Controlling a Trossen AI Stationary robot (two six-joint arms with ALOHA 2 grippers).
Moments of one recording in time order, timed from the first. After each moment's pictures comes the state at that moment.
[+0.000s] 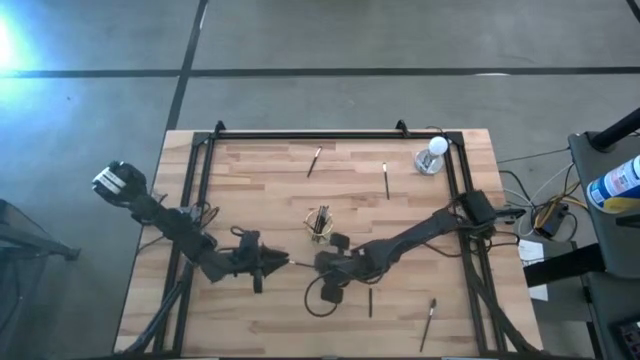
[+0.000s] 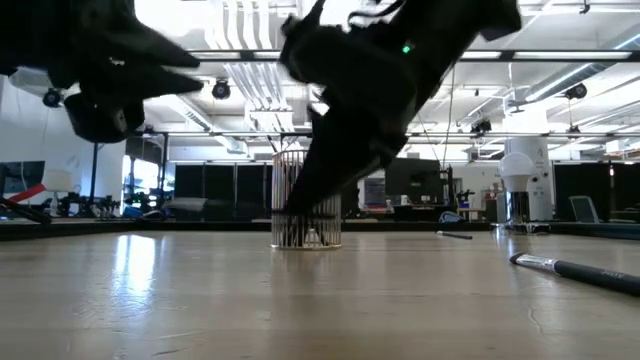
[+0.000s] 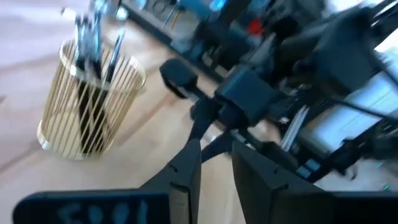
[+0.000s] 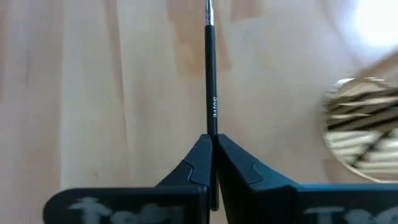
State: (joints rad) left arm -0.66 1.35 0.38 0.78 -0.78 -0.80; right arm 0.36 2.04 1.32 -0.22 0.32 0.46
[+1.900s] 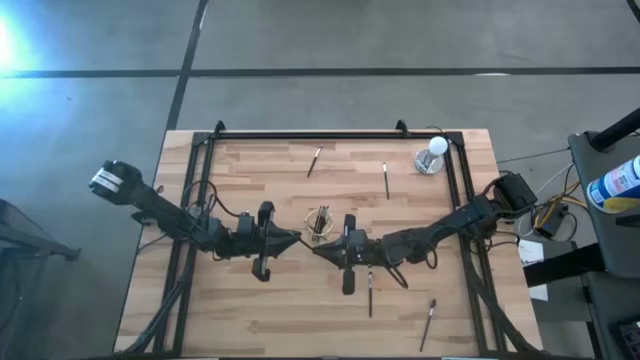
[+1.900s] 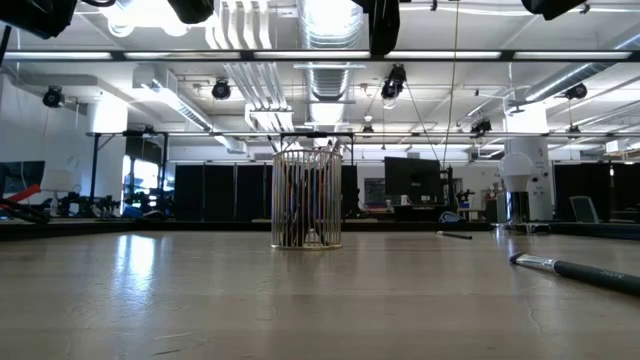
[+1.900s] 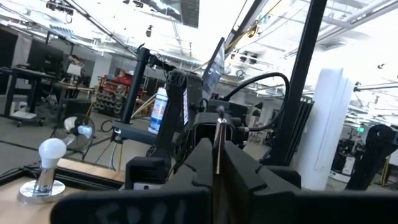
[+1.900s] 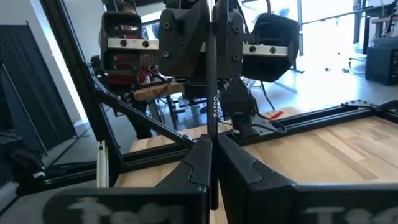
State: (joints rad) left arm -0.45 1.32 0.54 1.20 -0.47 -0.11; right arm 0.38 1.72 0.91 0.85 0.44 0.23
